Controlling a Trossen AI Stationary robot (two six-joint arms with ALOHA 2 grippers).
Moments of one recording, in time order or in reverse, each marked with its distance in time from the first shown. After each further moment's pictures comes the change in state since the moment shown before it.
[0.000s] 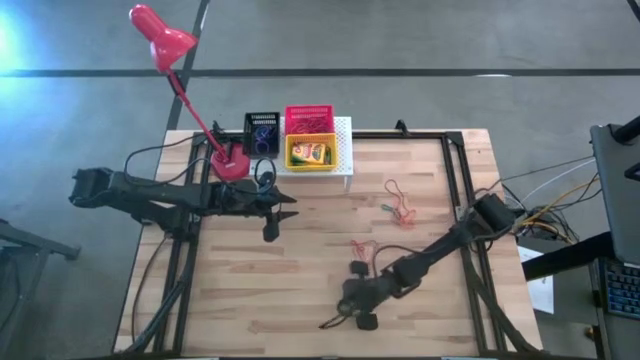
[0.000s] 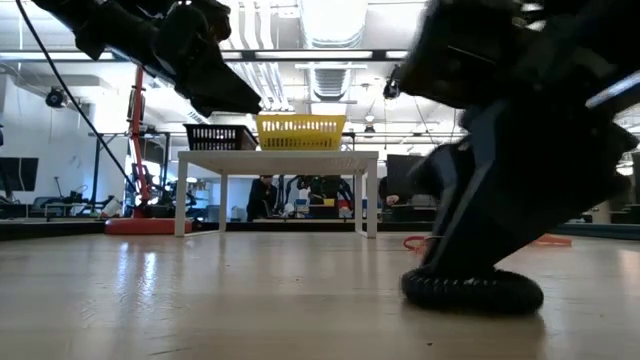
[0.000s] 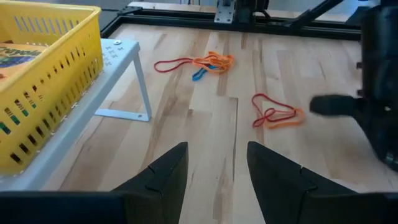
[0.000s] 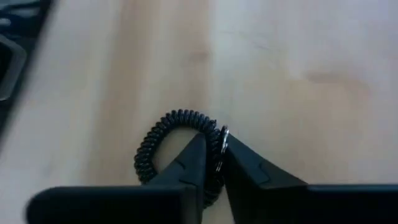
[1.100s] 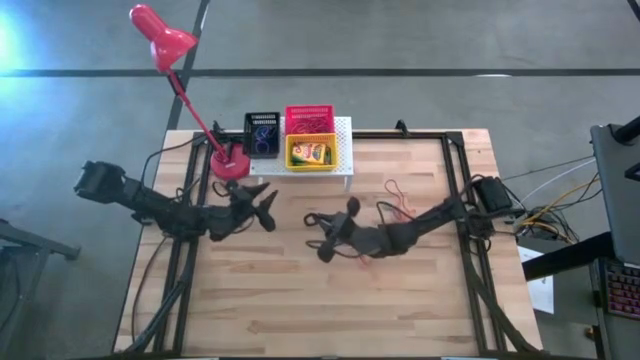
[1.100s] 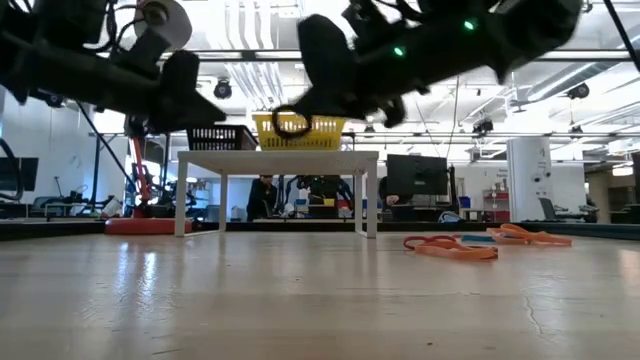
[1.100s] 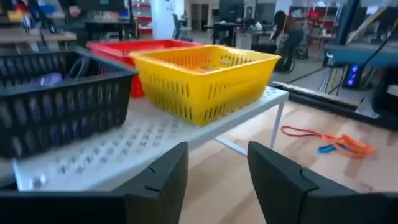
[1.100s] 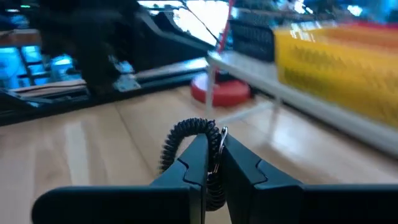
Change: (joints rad) left arm -0.228 0.049 -0.371 0.726 -0.859 -0.134; right arm -0.267 -0.081 -0.072 0.624 0.670 -0.306
